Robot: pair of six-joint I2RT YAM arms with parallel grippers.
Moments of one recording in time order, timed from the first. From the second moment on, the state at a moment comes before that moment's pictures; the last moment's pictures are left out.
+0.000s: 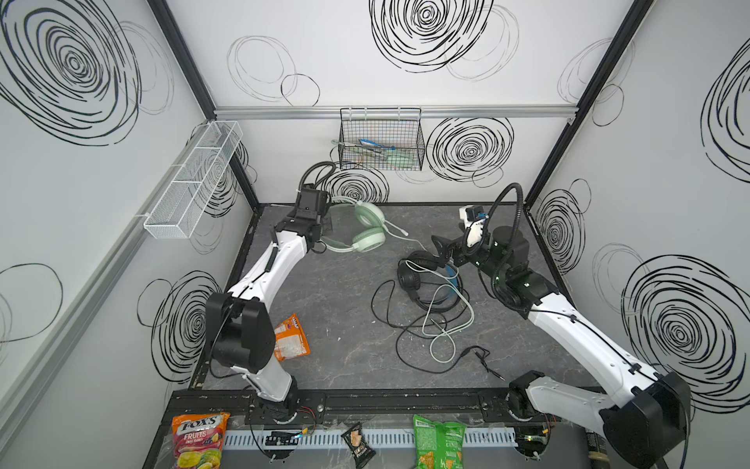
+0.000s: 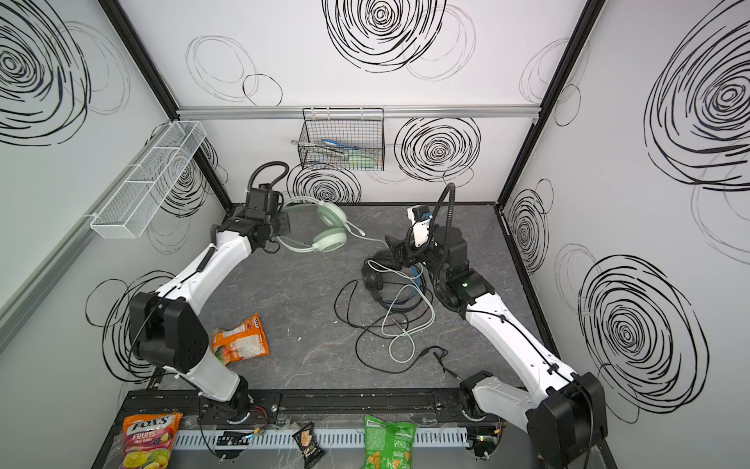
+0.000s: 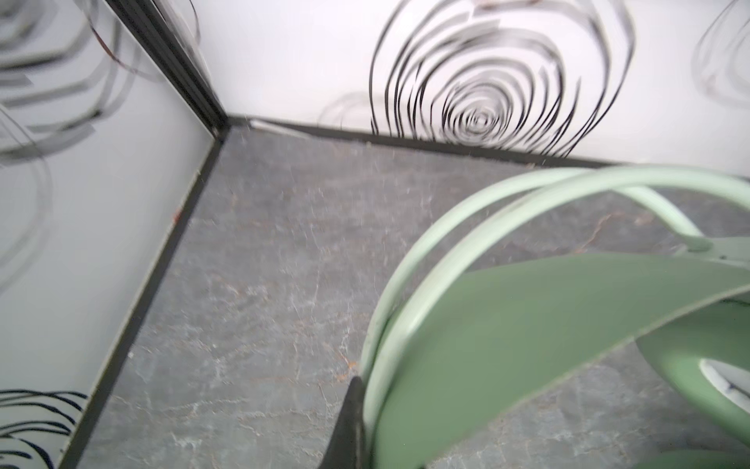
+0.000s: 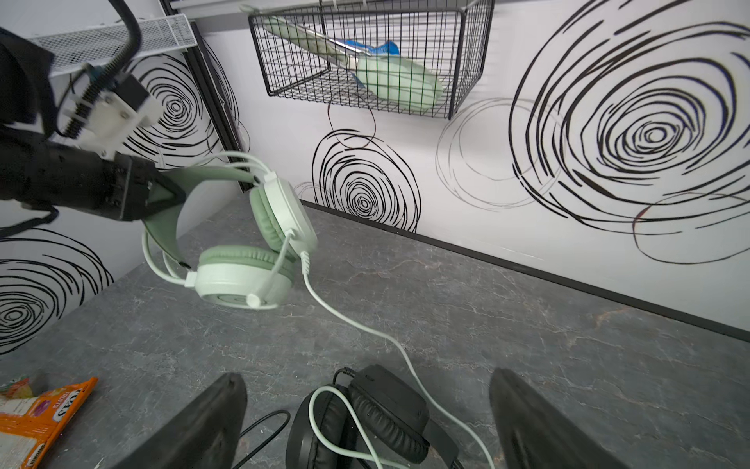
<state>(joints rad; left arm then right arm) -0.19 1.61 1.50 -0.57 -0.33 -0.24 0.48 1.10 0.91 0.00 -0.10 0.05</state>
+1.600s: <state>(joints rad) -0.35 1.10 1.48 -0.63 -0.08 -0.06 0.66 0.92 0.52 0.46 -0.60 -0.08</state>
